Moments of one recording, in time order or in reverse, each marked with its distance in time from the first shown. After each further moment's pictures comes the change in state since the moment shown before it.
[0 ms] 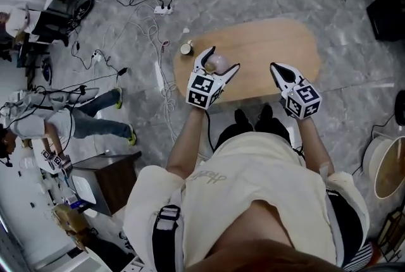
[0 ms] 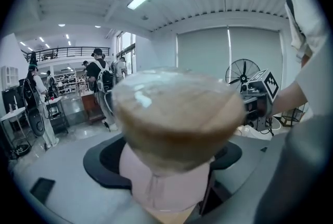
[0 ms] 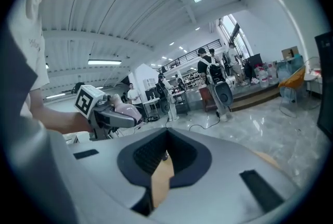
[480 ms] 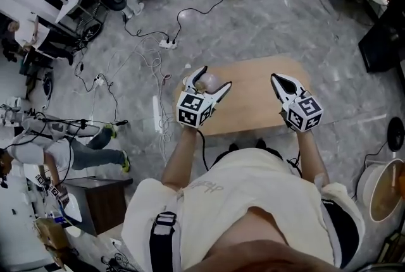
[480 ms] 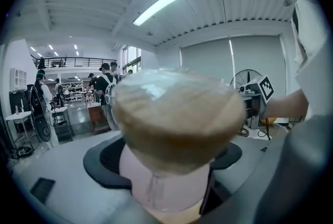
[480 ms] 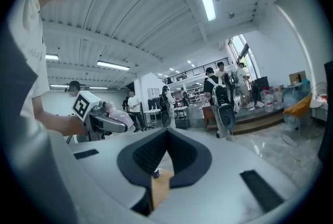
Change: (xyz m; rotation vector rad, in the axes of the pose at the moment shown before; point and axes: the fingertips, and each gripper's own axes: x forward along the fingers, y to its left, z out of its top) left arm -0.068 0.010 0.073 -0.005 -0.140 0.059; right arm -0.032 0.027 0.105 -0.151 -0.140 0.009
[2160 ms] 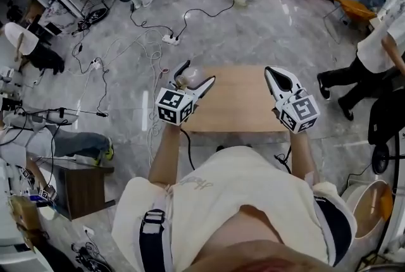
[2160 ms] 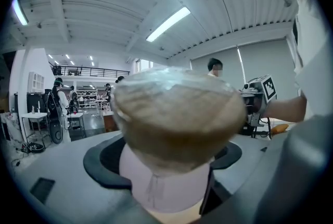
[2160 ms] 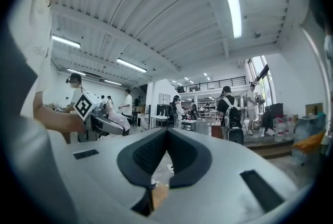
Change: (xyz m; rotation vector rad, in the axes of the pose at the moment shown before) left arm -0.110 0.047 0.029 -0.042 -0.138 0.137; right arm 0.015 0.090 0.085 -0.236 -0.093 0.086
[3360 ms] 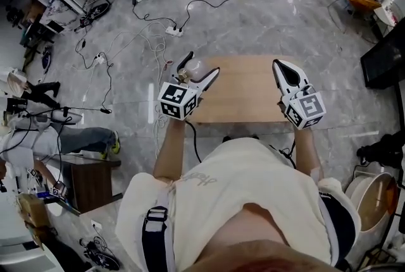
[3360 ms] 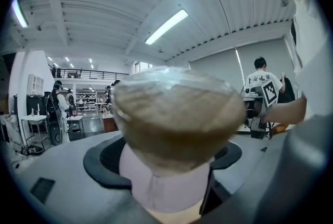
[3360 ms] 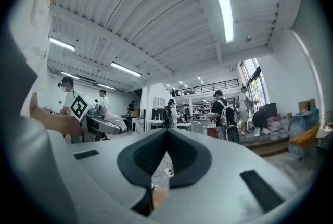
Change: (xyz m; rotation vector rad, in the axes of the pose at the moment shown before) left arm -0.004 -0.011 0.009 0.011 -0.028 -0.002; right arm -0.018 -0.007 -0.003 0.037 -0.054 -0.068
